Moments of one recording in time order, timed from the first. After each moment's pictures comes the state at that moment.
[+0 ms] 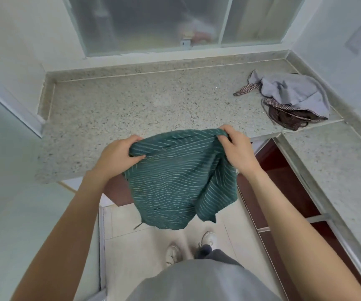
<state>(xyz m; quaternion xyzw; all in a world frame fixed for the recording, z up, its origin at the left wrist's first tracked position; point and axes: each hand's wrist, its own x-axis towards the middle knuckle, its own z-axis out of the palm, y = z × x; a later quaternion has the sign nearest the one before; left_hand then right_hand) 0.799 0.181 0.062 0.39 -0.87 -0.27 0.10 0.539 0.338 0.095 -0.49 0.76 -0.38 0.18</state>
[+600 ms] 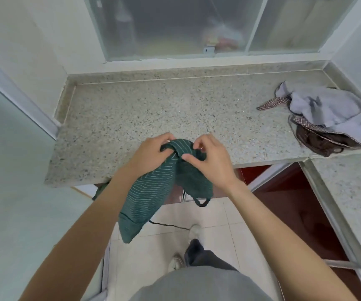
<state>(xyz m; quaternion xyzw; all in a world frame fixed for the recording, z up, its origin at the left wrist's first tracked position) 0.716 0.154 0.072 0.38 -0.83 -0.38 0.15 0.544 0.246 0.053 -0.62 0.70 -0.34 0.11</state>
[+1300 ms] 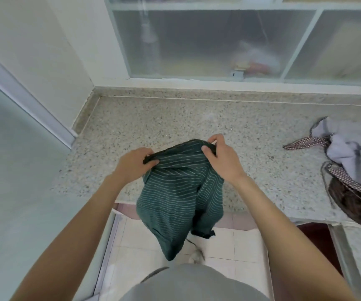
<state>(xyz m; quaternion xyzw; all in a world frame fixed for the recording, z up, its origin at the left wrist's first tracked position) 0.700 0.050 0.040 0.53 -0.82 -0.20 0.07 0.438 0.108 0.050 -0.63 0.67 -0.30 0.27</state>
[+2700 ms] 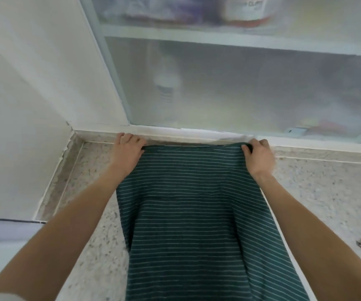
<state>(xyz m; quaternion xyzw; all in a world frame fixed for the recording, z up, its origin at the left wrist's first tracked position) 0.736 -0.359 -0.062 0.52 -0.85 0.06 0.02 0.382 -0.268 -0.046 -0.49 0.85 -0.15 0.07</state>
